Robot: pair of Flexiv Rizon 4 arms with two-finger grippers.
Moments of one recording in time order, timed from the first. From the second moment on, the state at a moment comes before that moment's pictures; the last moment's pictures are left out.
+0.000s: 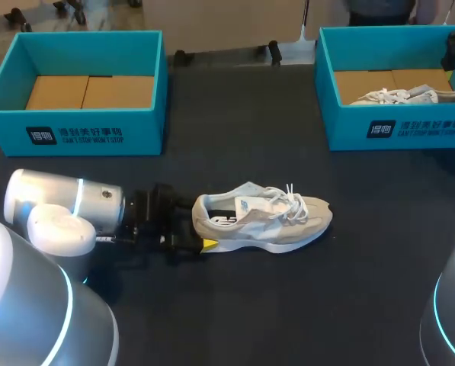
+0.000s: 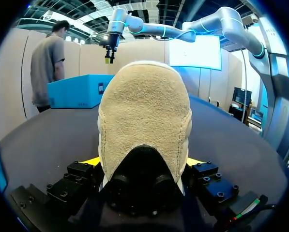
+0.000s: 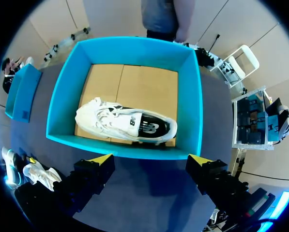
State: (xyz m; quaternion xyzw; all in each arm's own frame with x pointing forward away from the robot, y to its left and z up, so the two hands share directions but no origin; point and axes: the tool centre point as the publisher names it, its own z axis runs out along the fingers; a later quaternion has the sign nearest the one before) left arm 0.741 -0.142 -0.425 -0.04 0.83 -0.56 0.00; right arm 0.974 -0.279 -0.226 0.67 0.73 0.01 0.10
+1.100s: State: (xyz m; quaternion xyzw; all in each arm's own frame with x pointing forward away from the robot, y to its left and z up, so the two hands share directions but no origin) left arm 0.741 -0.143 -0.425 -0.04 0.83 -0.56 0.00; right arm 0.892 -0.122 -0.212 0.71 0.70 0.02 0.02
